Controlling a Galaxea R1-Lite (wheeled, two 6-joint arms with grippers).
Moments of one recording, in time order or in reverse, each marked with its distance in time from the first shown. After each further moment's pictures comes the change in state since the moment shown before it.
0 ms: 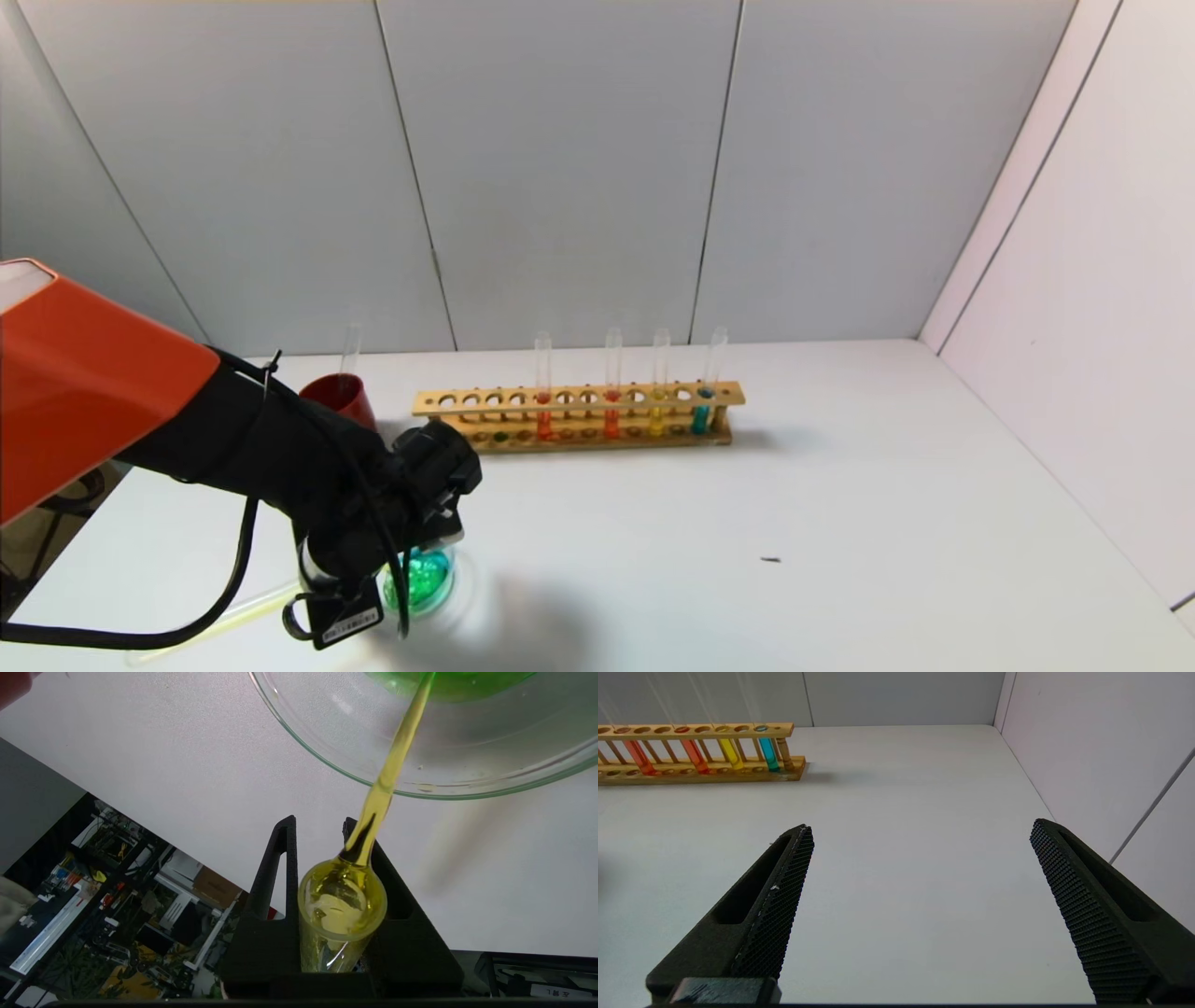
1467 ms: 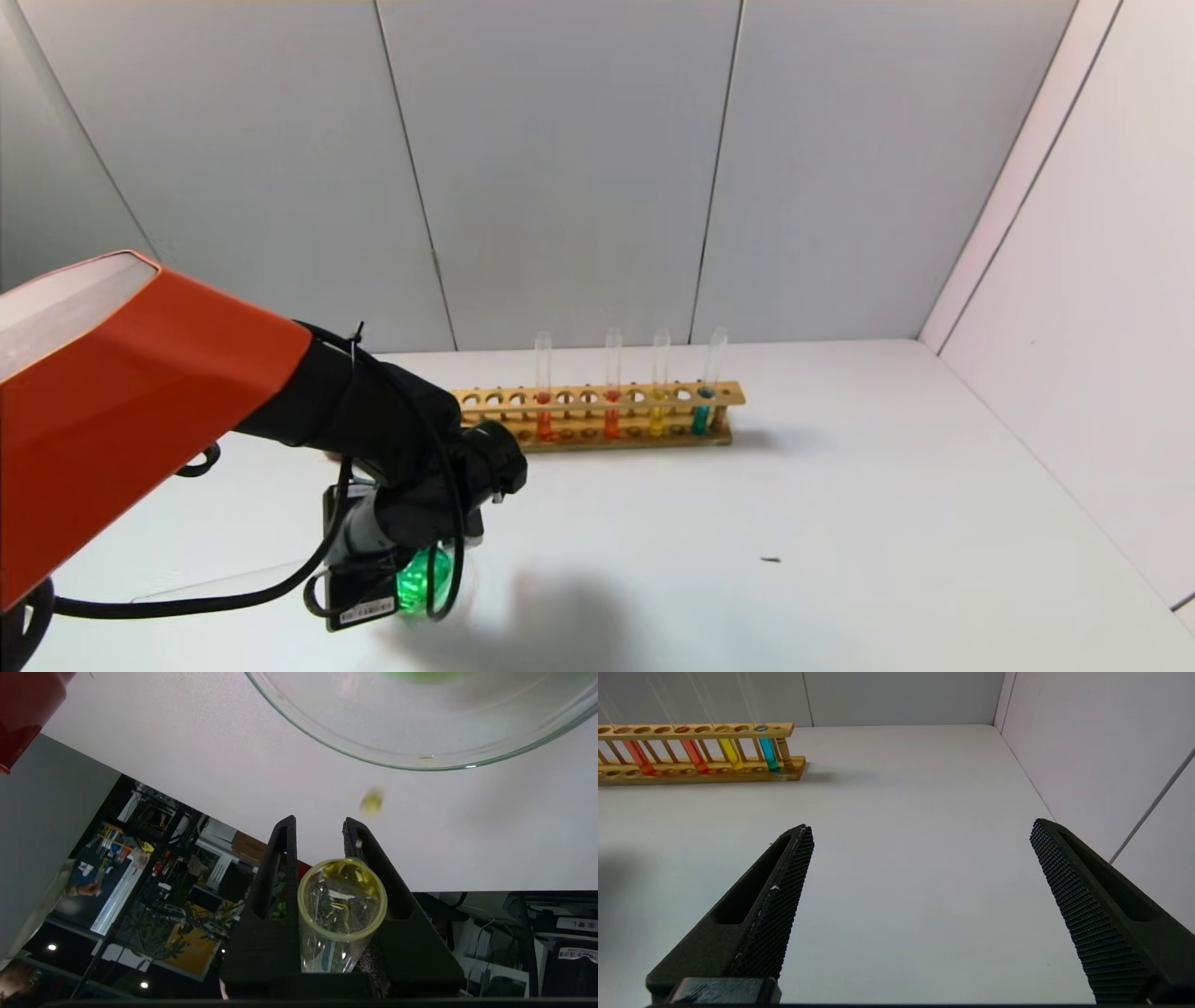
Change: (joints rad) left arm -0.070 0.115 -0.259 0.359 0.078 -0.037; right arm 0.000 0.000 0.000 0.000 0.000 0.000
